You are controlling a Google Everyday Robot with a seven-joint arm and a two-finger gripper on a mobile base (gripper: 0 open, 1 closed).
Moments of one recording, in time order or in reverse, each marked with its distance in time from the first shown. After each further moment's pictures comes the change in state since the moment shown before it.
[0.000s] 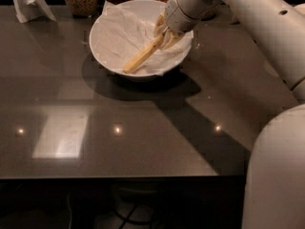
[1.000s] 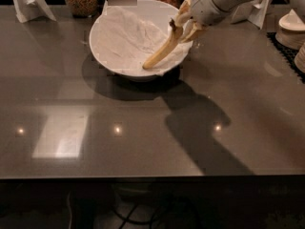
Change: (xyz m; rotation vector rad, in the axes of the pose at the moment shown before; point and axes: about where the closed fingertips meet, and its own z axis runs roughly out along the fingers) arm -0.001 0.021 -0.093 0.141 0.061 0.133
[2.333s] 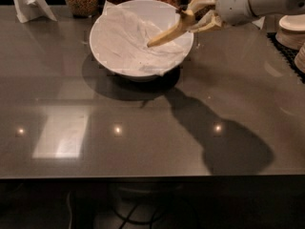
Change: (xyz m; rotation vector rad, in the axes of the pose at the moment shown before) arm -0.014 0.001 -0.080 0.284 -0.114 0.067
